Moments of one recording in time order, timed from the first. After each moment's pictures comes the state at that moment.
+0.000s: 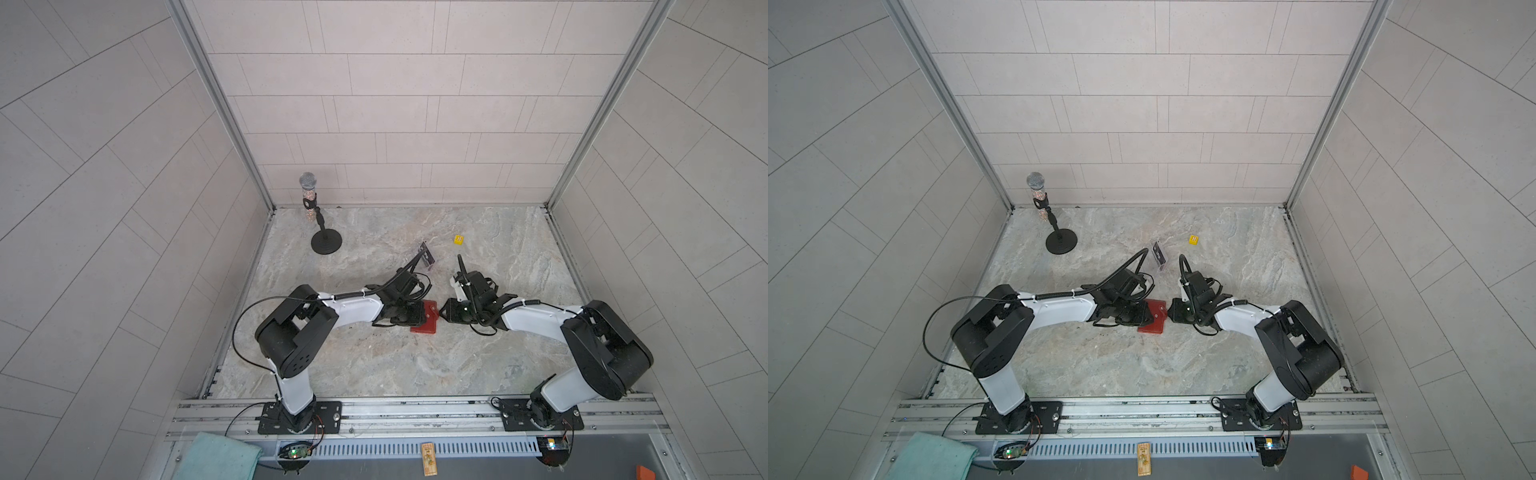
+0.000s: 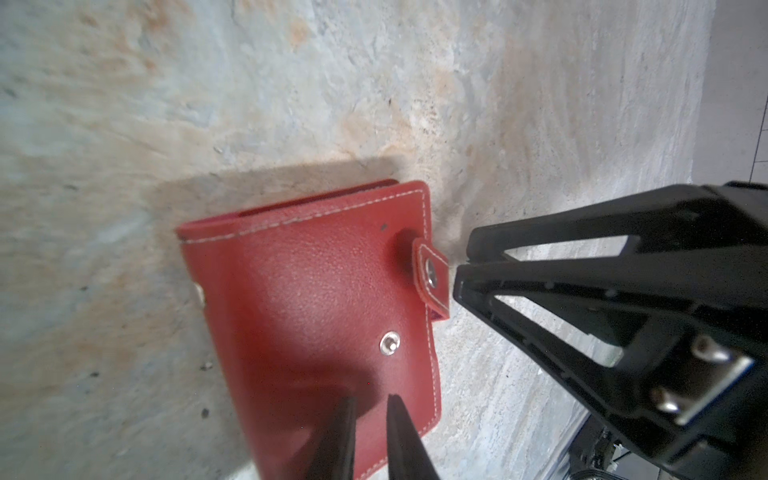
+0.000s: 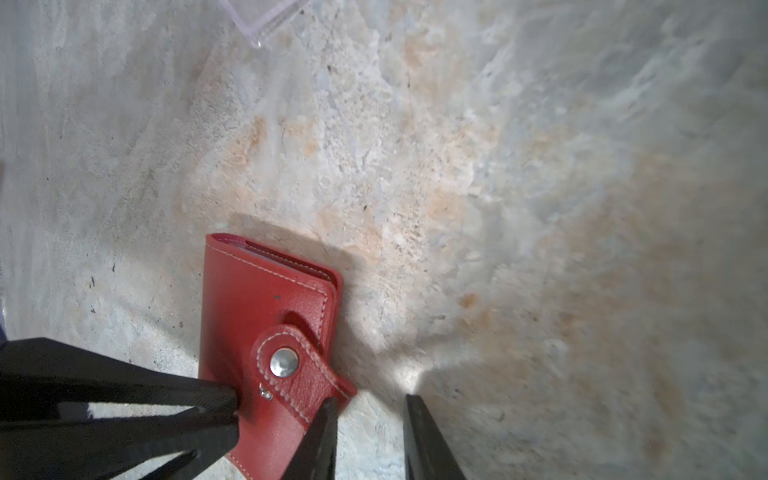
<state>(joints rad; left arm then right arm) -0.76 1.77 0.94 -0.19 0.35 -0.64 0.50 1.54 0.66 -0.09 -0.25 0.62</state>
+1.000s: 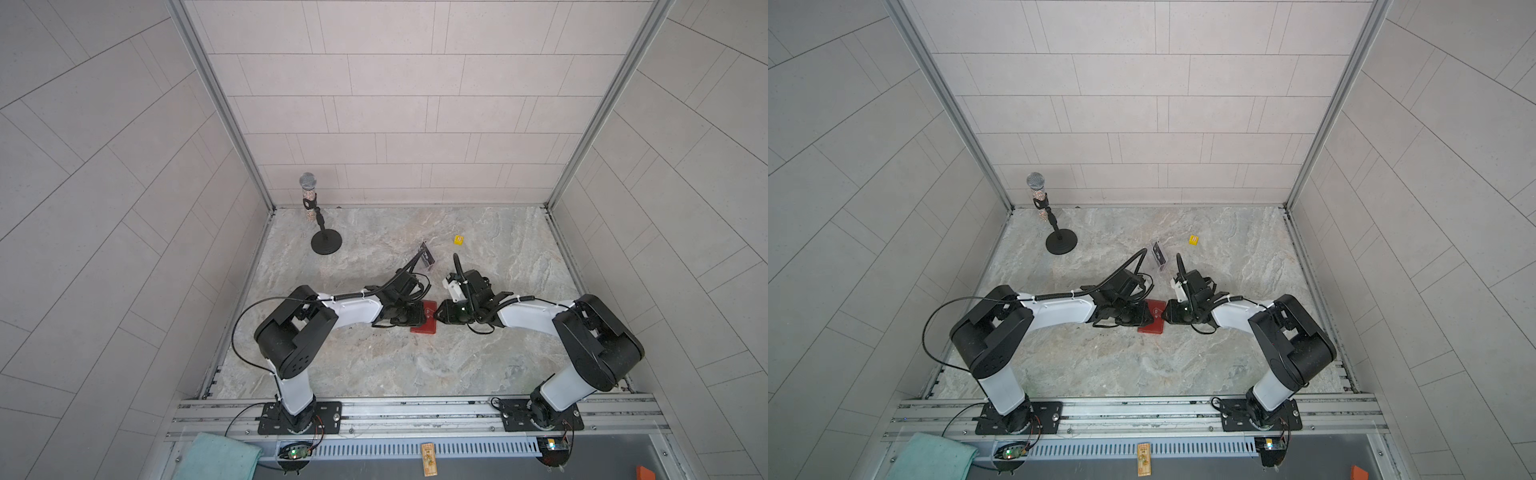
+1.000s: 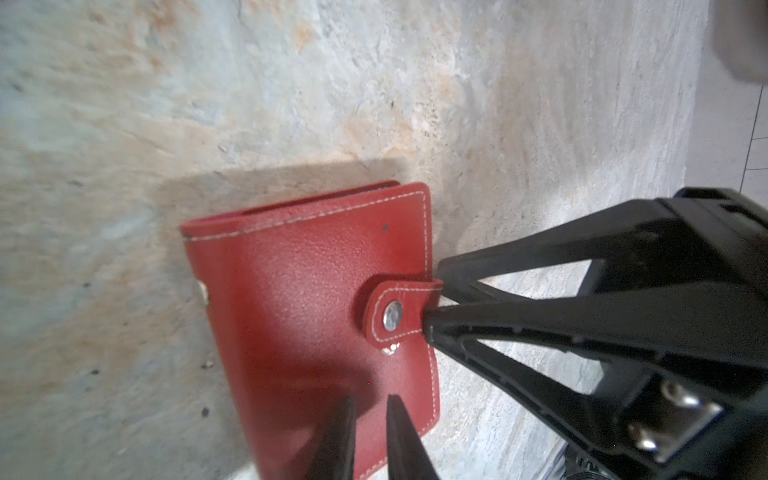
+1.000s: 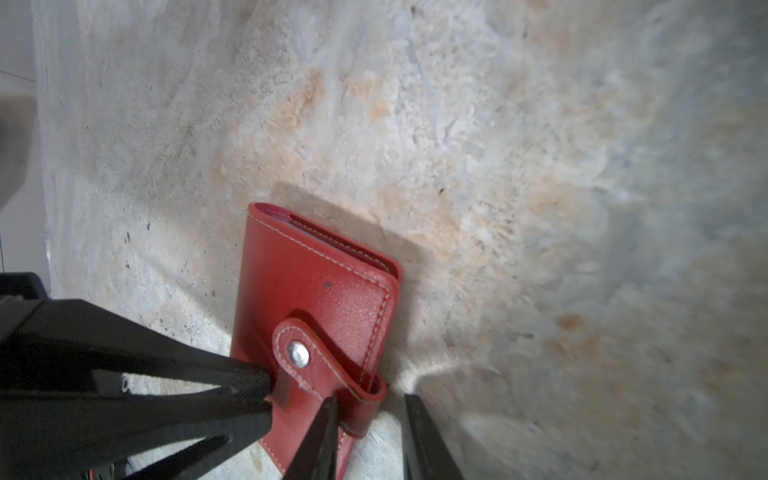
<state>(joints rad) -0.76 1.77 0.93 -0.17 0.35 -0.66 0.50 1.59 0.68 -0.08 -0.37 0.54</state>
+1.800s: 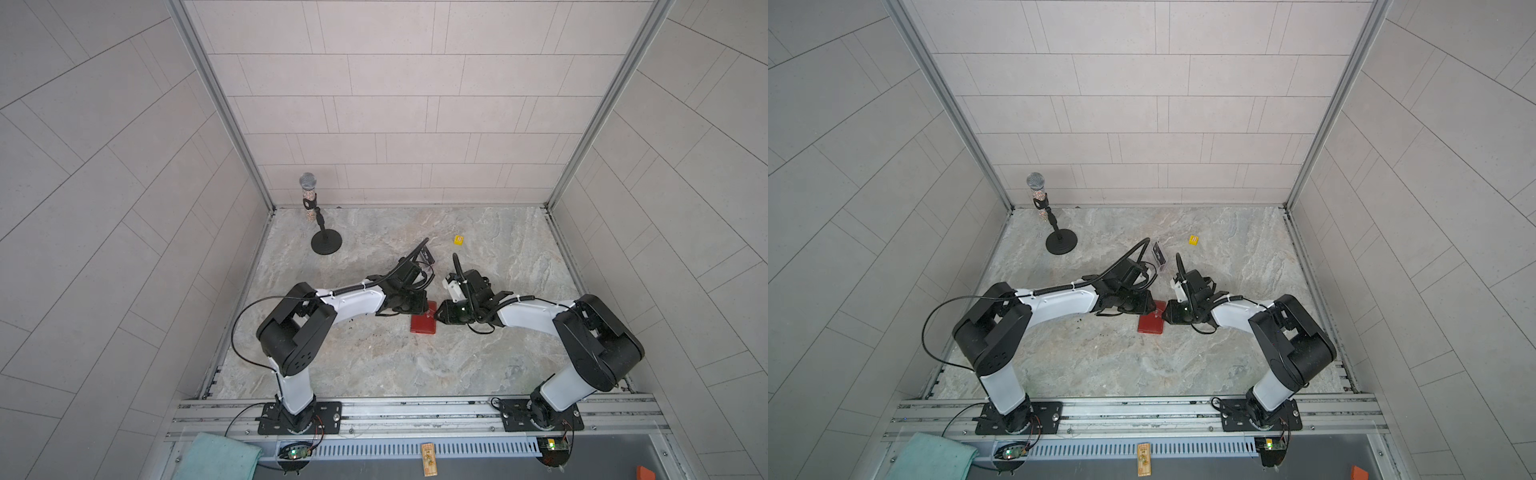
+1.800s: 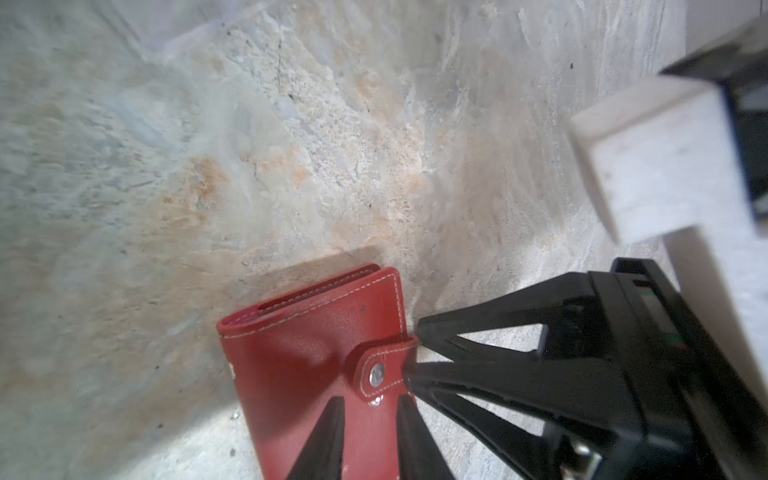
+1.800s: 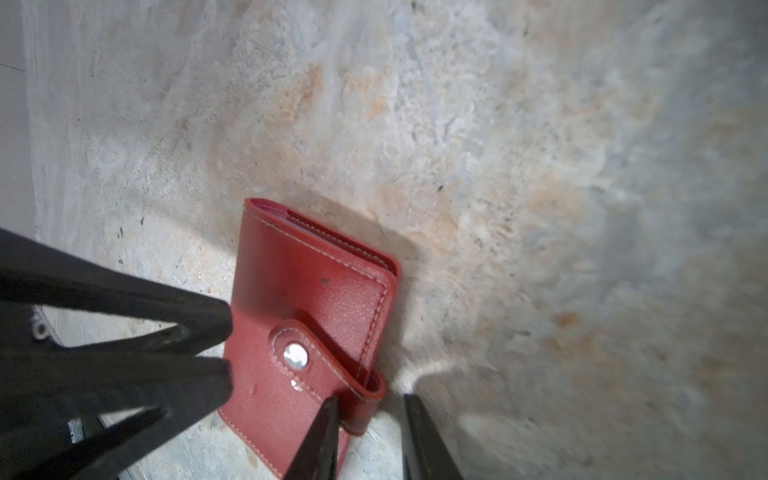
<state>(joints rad) -0.74 1.80 1.06 -0.25 0.30 -0.59 0.50 1.59 0.69 -0.09 -0.37 0.52</state>
